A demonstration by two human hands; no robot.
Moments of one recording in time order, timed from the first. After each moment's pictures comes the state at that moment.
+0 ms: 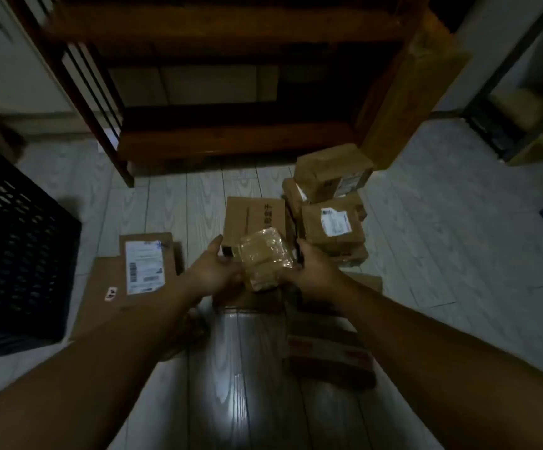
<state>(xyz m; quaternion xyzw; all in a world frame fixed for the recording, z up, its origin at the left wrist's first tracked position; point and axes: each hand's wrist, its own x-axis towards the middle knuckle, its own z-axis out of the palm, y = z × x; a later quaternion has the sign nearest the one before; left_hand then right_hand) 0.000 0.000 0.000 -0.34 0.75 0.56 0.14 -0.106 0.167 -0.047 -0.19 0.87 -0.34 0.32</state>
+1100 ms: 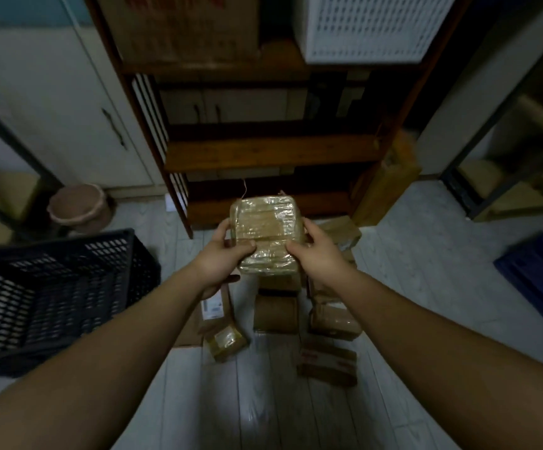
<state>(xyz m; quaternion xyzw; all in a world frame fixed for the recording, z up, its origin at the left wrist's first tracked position) 0.056 -0.054 0.345 -0.33 0.65 0.69 0.03 -0.039 0.106 0.361 -0.13 0.79 -0.52 0.30</state>
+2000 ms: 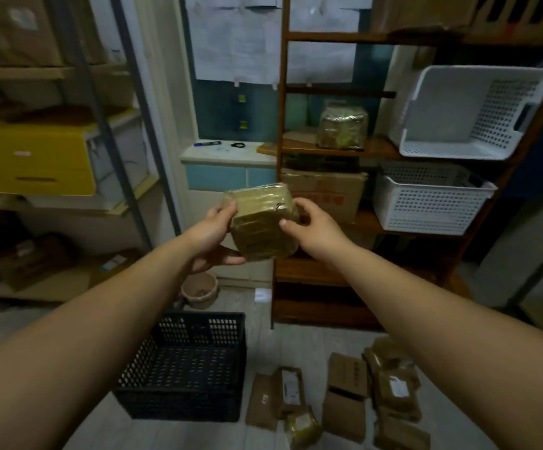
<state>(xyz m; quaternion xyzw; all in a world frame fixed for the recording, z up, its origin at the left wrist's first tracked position) 0.291 -0.196 0.754 -0.31 0.61 0.71 -0.14 0.151 -0.057 0.749 -0.39 0.75 -0.50 0.18</state>
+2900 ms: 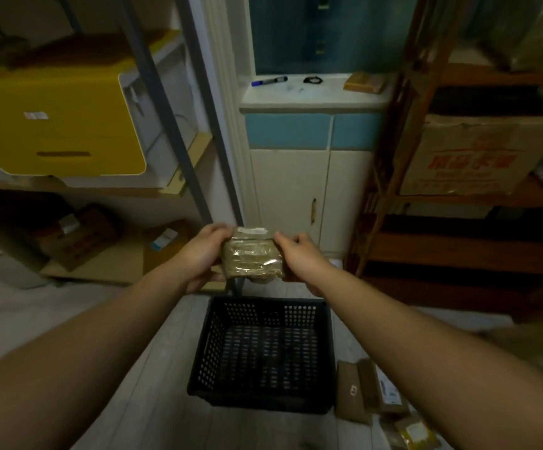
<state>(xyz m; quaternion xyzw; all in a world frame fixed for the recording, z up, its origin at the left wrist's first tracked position) 0.346 -0.544 0.615 -0.46 0.59 0.65 -0.11 0.211 -0.436 0.574 -0.16 0.73 -0.51 0.42</state>
